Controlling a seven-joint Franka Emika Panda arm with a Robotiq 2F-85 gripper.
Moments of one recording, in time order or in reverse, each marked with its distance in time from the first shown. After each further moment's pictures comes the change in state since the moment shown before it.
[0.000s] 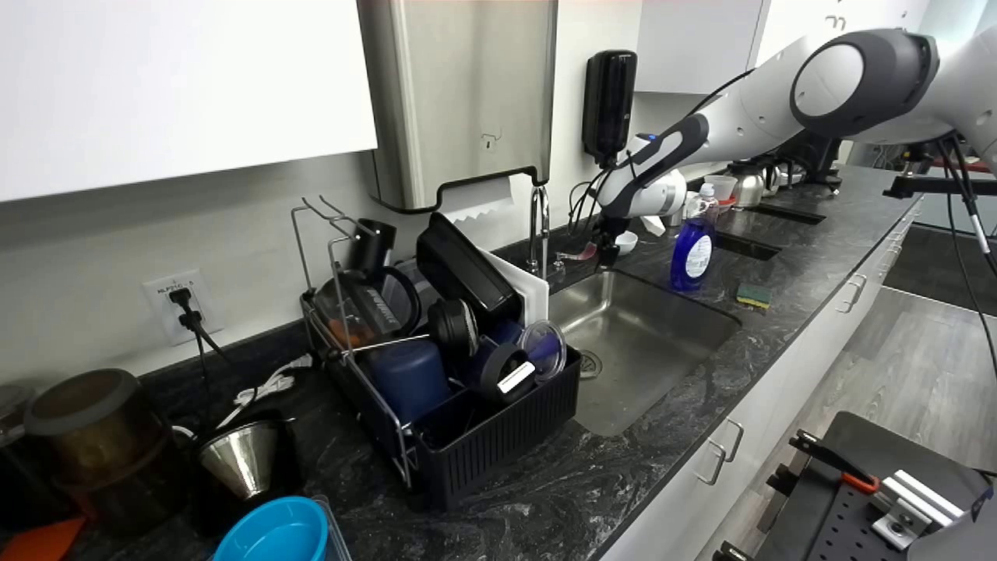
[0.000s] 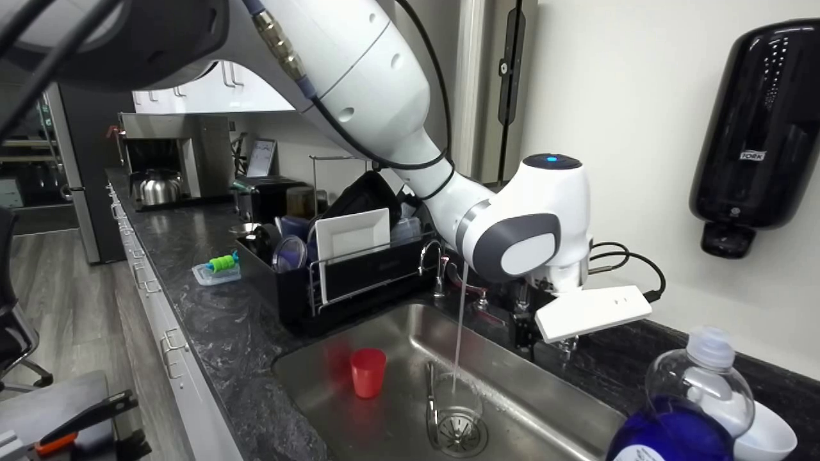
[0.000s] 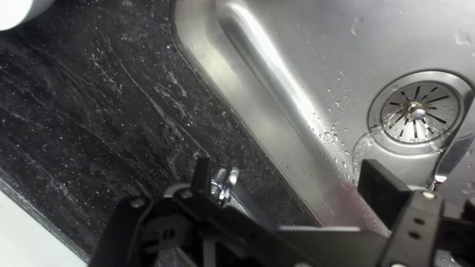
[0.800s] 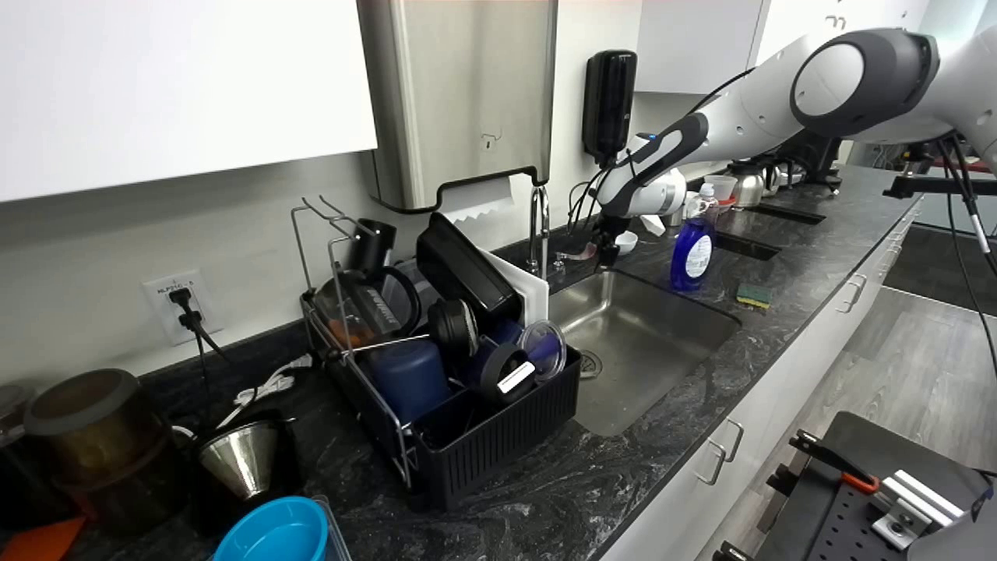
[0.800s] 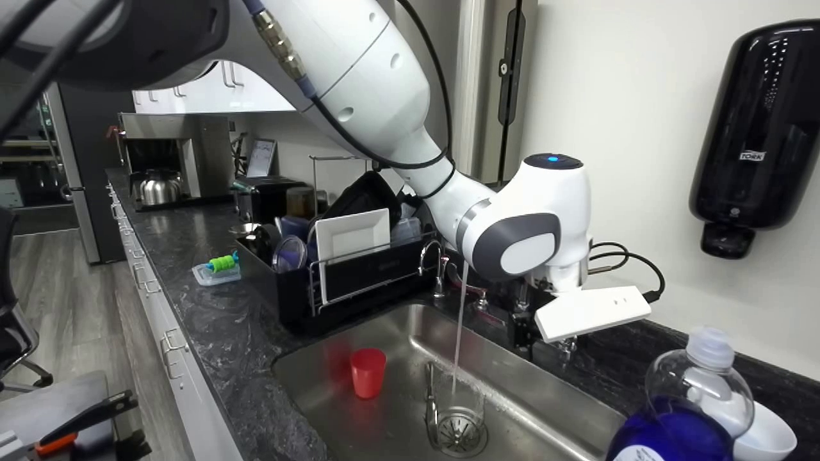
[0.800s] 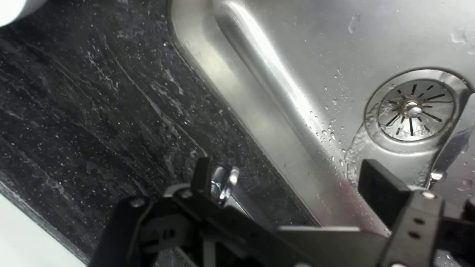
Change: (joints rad) arm 0.001 -0.001 0.000 0.001 0.013 -0.011 -0.012
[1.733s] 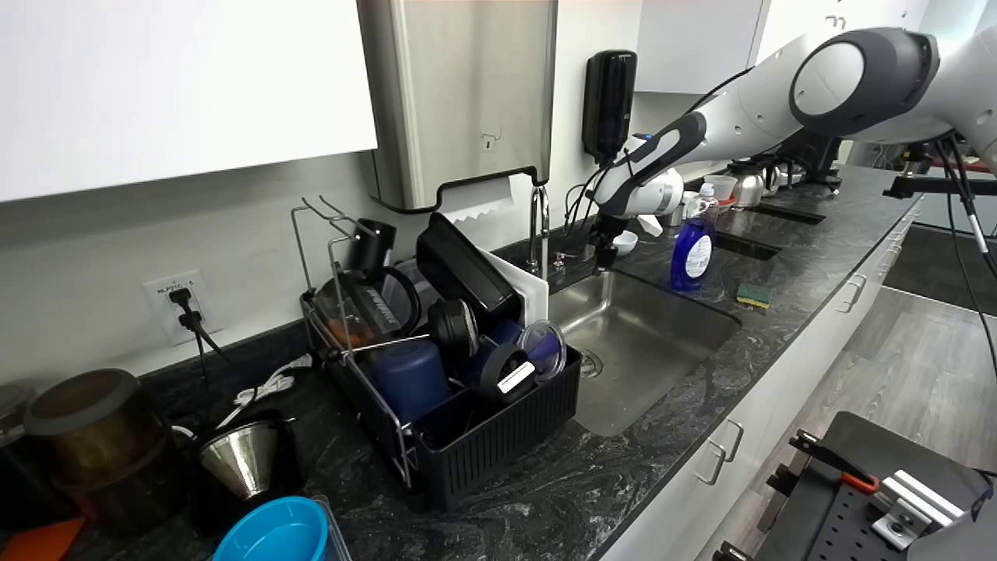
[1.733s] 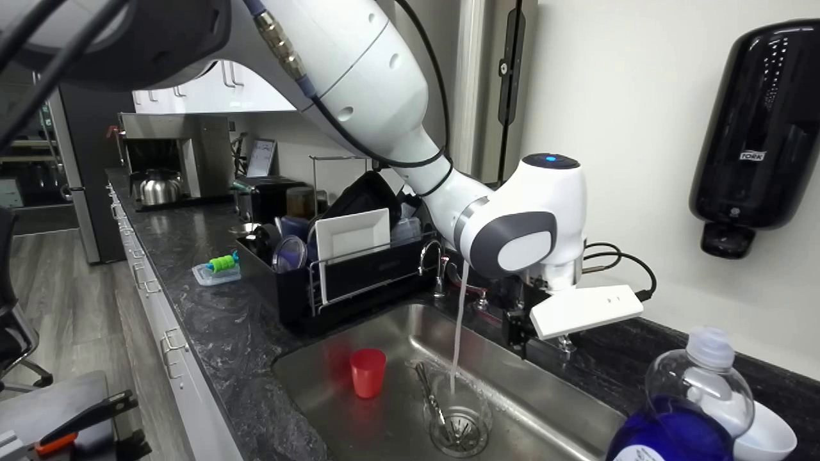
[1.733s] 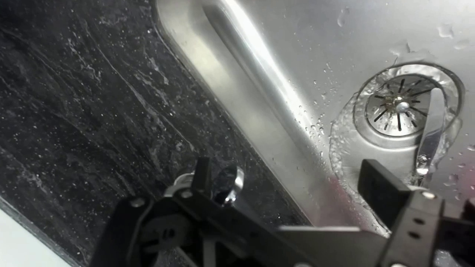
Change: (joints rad) arm 0.006 -0.001 0.006 0.000 0.002 -0.027 -0.008
